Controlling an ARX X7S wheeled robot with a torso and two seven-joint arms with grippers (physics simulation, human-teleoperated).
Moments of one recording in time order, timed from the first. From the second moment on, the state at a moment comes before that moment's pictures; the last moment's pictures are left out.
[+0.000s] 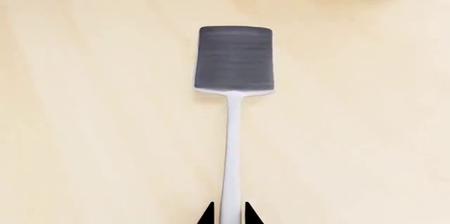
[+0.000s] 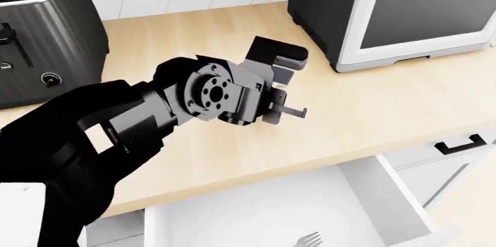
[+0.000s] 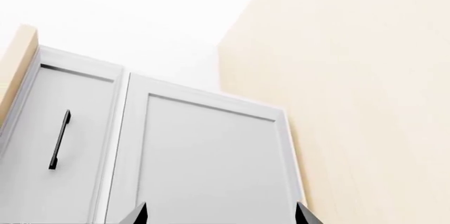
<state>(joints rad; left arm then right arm) -1.62 0.00 1.58 -0.78 -1.89 -0.68 -0.57 -0.30 0.46 -0.79 1.31 3.04 -0.04 -1.17</state>
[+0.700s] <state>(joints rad) -1.97 -0.14 1.58 -0.47 -1.90 -0.89 -0.42 -0.33 0.49 -0.75 1.22 3.01 -0.09 -1.18</state>
